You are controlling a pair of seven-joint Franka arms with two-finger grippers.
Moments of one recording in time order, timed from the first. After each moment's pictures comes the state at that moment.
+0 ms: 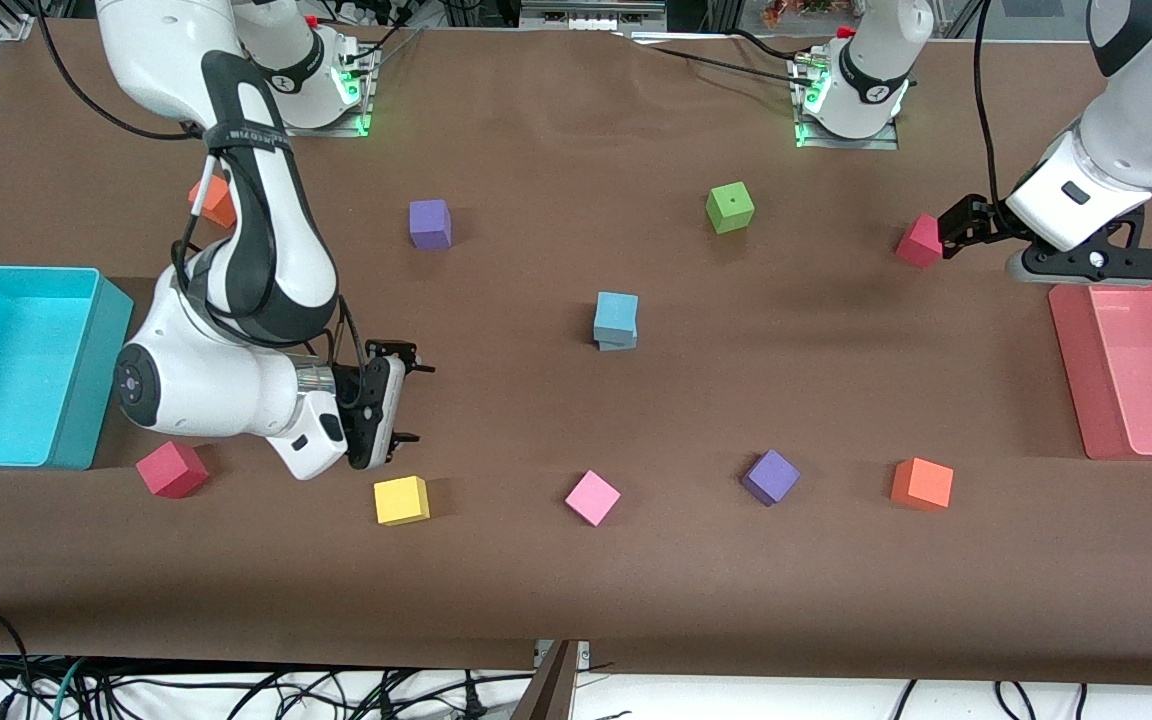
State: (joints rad) left arm 0.00 -0.04 -0.13 -1.76 0.05 1.64 -0.08; right arm 0.50 0.71 -0.31 -1.19 0.68 1.78 -1.12
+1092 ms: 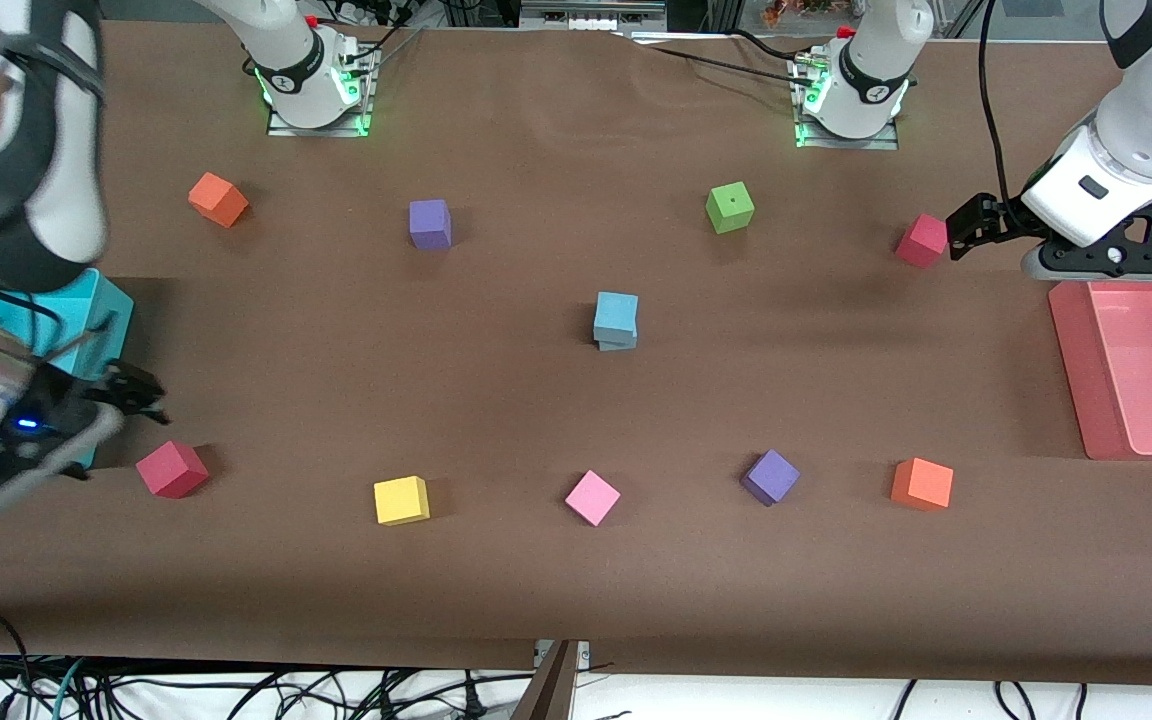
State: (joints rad) left arm -0.04 -0.04 -0.08 -1.75 0.04 1.65 -0.09; right arm 0.24 0.50 -0.34 -1.14 0.22 1.80 -0.78
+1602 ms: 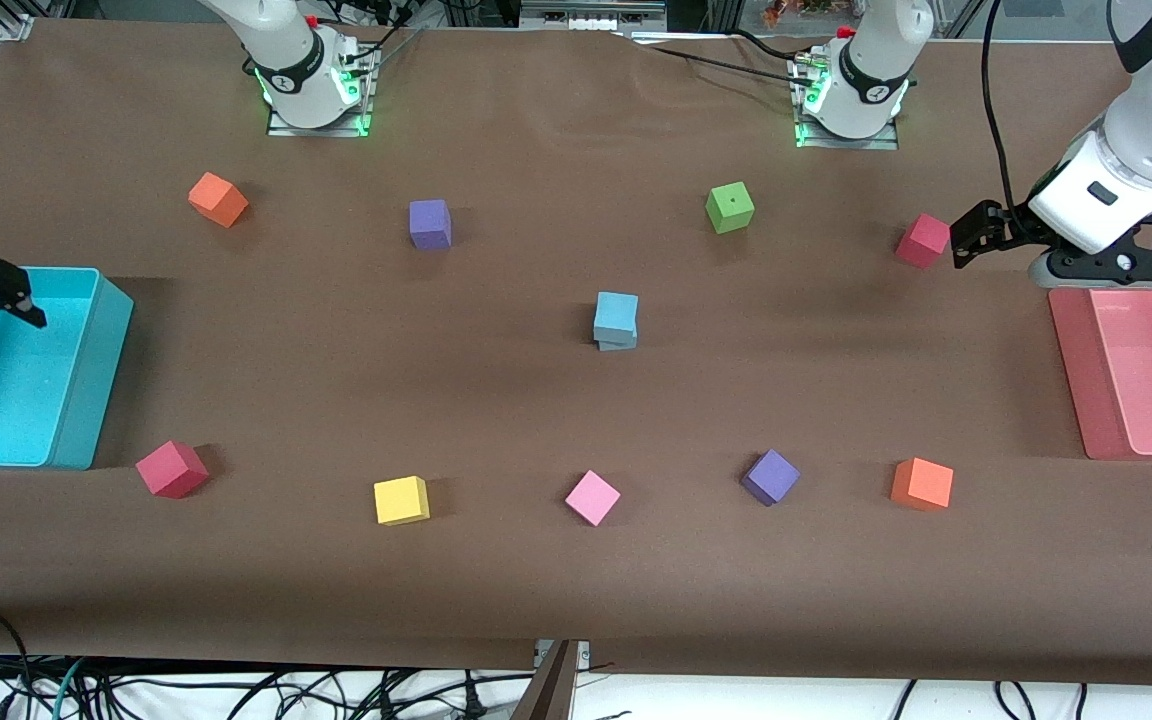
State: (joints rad) left arm -0.04 -0.02 -0.08 -1.71 0.04 1.65 -0.09; right arm 0.15 0.25 -0.29 -1.29 0.15 1.60 -0.56
